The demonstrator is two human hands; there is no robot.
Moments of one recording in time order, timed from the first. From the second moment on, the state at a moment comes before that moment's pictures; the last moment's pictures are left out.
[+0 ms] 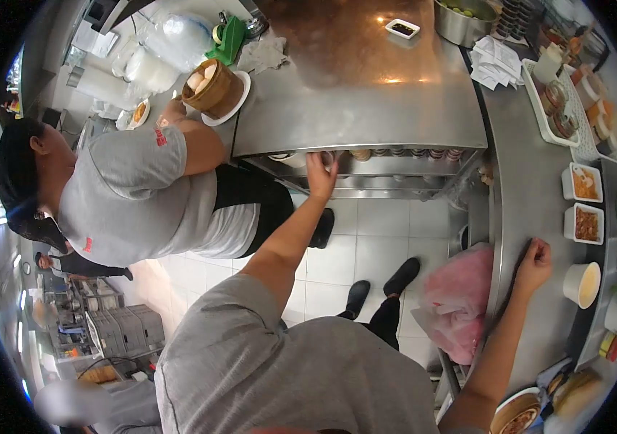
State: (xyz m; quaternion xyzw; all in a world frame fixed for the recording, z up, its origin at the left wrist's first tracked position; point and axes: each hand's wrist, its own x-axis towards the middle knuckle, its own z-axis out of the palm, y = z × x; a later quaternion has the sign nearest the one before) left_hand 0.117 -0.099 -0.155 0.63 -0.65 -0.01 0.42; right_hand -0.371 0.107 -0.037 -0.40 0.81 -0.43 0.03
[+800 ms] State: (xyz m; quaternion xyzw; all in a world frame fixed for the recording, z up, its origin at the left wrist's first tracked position) left_hand 0.115 -0.108 -0.125 0.70 -0.61 -0.15 0.34; right_hand -0.370 0.103 -0.038 -0.40 0.81 -0.43 -0.01
